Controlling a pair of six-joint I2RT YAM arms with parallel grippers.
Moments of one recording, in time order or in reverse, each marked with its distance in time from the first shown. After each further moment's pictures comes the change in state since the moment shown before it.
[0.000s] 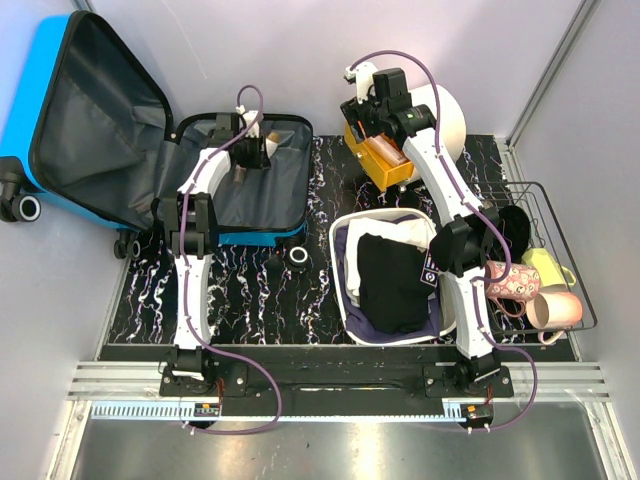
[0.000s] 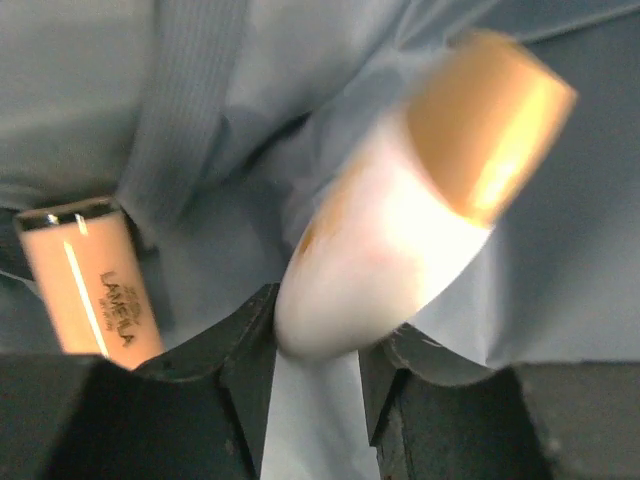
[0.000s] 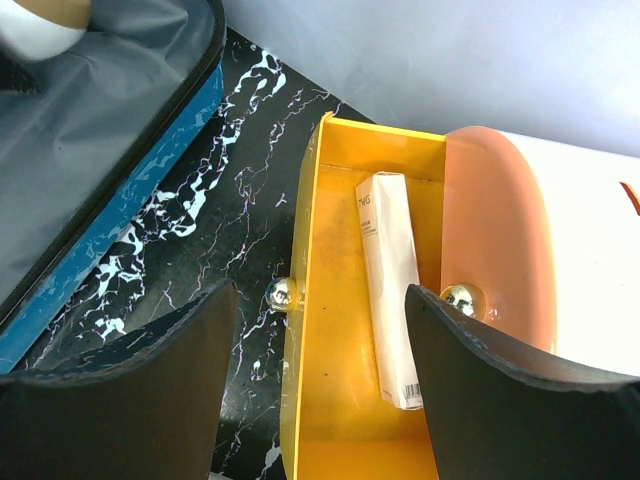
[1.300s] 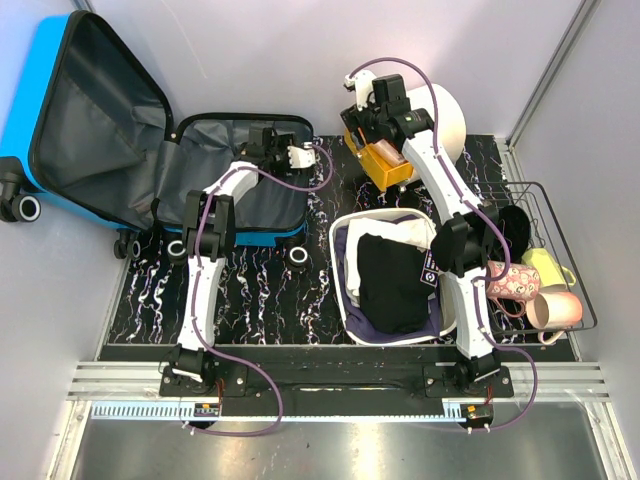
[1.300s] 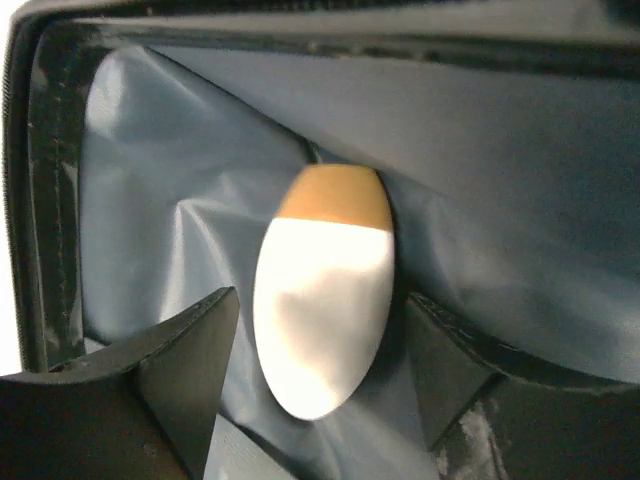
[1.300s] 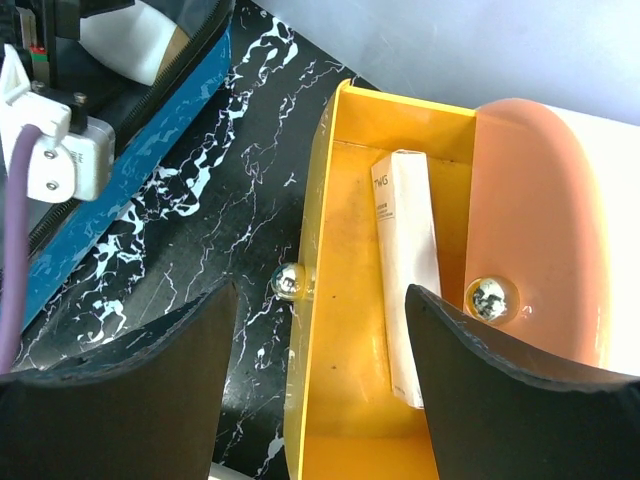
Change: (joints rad) left arm -0.143 -0.003 -0.153 0.358 0.004 1.257; right arm -0.007 -0.008 -0.072 0.016 -0.025 -0.007
